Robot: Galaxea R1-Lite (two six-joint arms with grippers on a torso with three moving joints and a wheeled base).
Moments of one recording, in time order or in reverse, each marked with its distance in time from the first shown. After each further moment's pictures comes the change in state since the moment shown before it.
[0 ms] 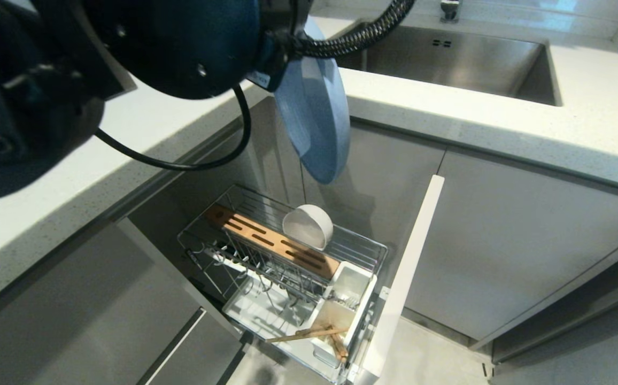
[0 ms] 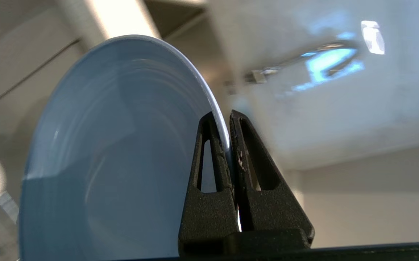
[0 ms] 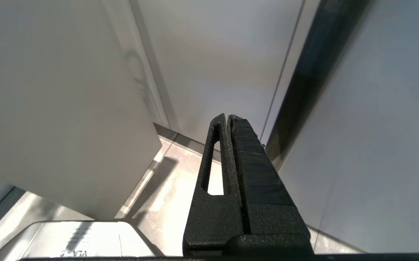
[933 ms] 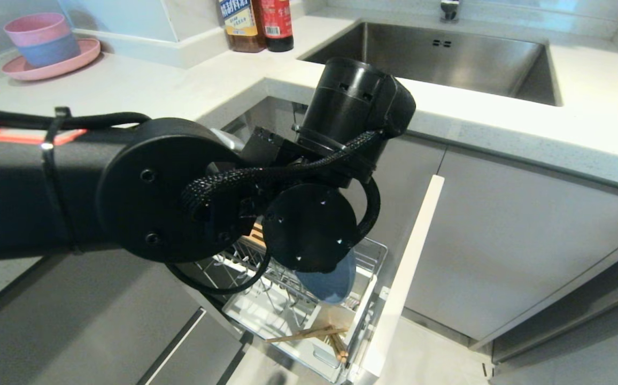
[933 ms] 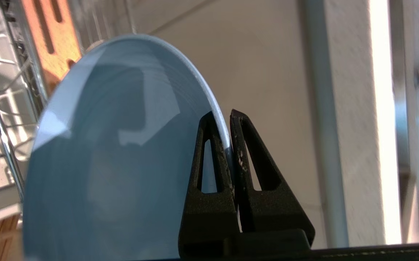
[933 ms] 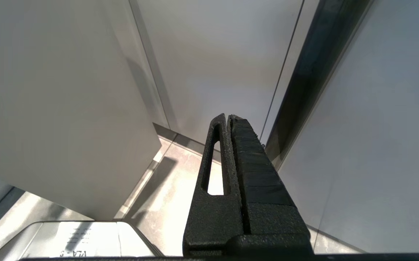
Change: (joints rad) left arm 0.050 0.122 0.101 0.612 0.143 -0.766; right arm 0.000 0.000 0.000 0.000 0.000 0.000
